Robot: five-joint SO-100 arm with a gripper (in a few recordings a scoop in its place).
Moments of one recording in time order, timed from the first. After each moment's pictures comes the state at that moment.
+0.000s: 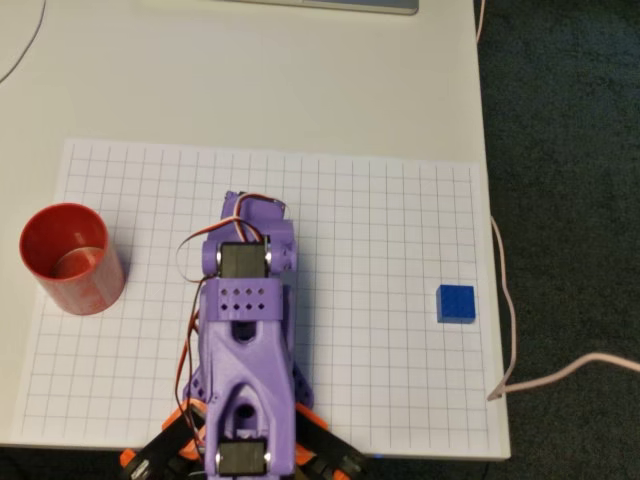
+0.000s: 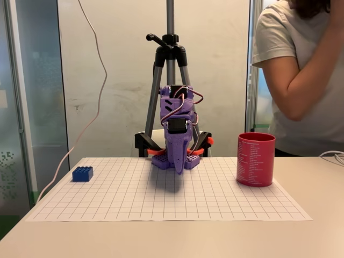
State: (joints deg) arm -2.7 189.3 173.9 68.9 7.8
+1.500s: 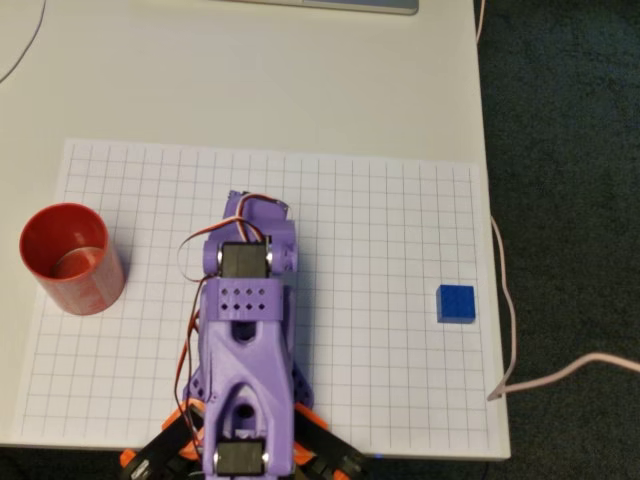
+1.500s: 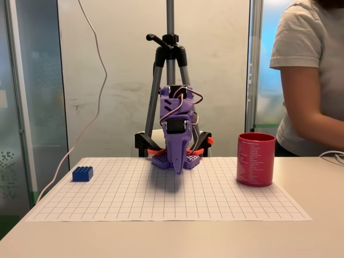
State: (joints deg) arm -2.1 189.3 173.9 68.9 9.4
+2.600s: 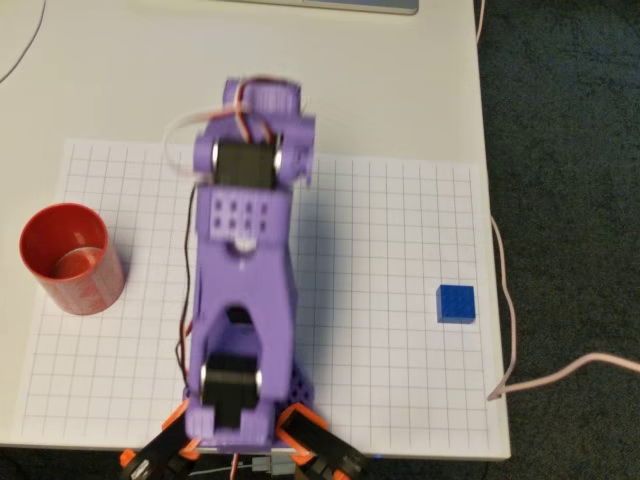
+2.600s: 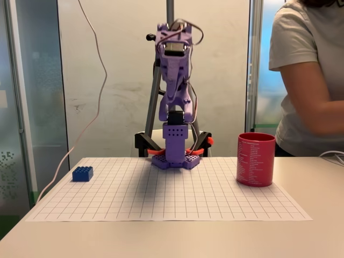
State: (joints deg) arm 4.0 140.4 101.5 84.9 -8.6
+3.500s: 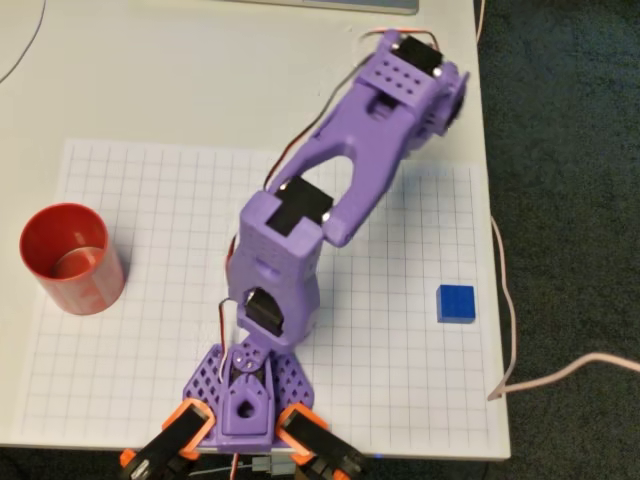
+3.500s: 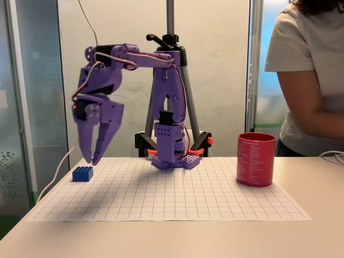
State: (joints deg) arm 35.5 87.6 87.0 74.5 12.0
